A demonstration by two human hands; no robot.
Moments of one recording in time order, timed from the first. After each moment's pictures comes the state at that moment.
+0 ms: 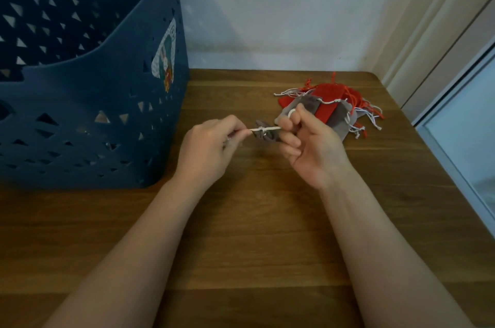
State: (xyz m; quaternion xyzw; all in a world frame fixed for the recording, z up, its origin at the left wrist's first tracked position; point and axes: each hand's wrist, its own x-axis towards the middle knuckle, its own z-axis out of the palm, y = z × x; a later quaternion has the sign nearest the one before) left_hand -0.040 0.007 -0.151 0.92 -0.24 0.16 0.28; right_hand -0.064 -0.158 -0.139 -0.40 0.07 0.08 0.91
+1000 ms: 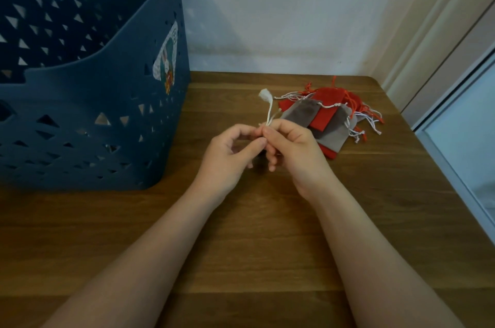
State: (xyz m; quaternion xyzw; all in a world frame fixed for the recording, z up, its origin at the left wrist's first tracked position) left_hand -0.057 -0.012 -0.150 0.77 -0.10 -0.07 0.63; right_hand -0.068 -0.147 -0.147 -0.71 -0.02 0.02 0.70
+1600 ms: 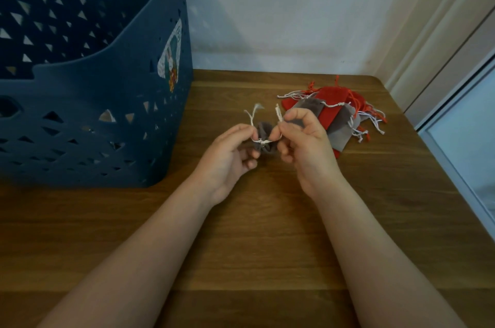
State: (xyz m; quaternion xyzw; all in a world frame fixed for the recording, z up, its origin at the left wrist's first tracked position) left_hand -0.048 -0.010 -0.152 0.57 0.00 -0.23 0.79; right_hand -0.066 -0.148 -0.147 -0.62 0.05 -0.04 0.78
